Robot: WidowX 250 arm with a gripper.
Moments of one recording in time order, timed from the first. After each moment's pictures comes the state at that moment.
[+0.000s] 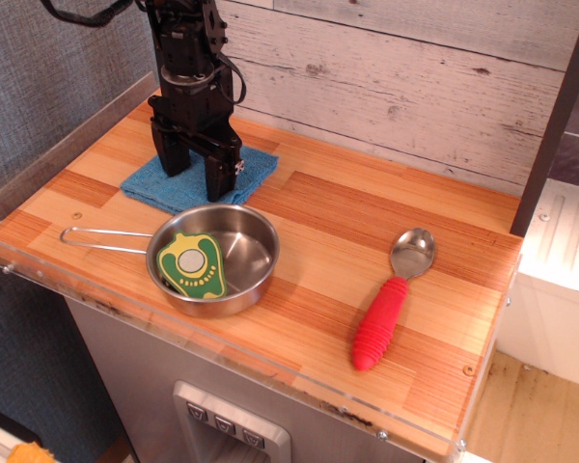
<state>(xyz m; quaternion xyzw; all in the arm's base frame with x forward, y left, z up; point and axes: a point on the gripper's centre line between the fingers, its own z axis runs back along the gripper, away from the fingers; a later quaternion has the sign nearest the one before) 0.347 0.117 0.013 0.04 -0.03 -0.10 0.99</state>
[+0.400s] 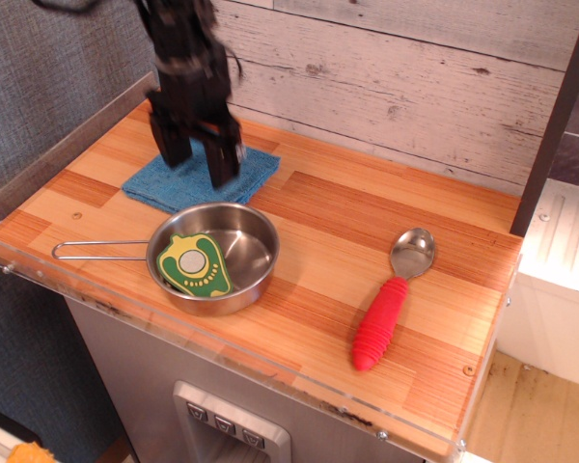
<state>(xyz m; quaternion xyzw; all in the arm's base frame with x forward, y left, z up) 0.346 0.118 0.054 0.00 -0.07 -0.07 0.99</state>
